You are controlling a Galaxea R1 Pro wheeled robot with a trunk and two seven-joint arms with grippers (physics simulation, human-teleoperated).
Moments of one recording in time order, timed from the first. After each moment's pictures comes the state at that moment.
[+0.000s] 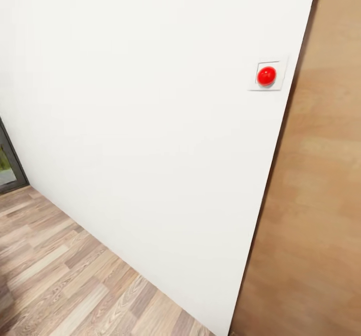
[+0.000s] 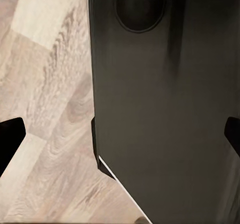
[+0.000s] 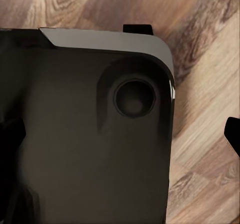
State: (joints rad) left arm 0.03 0.03 -0.01 -0.01 0.00 -0.01 0.00; right arm -0.08 0.01 0.00 -0.02 0.00 0.02 -0.01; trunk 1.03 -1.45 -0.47
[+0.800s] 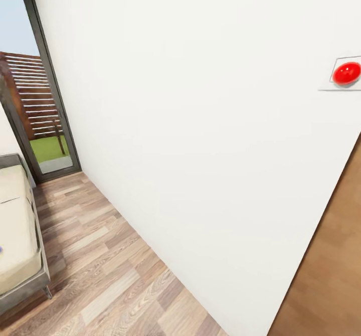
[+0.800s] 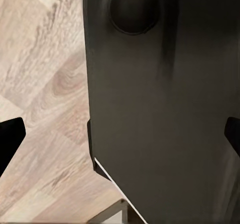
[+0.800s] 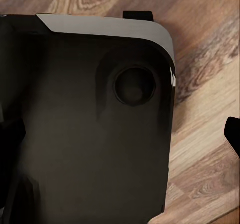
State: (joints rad) left arm 0.03 0.02 -0.01 -0.01 0.00 -0.01 0.00; right arm -0.09 0.01 0.00 -0.02 0.00 0.07 -0.01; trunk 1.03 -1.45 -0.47
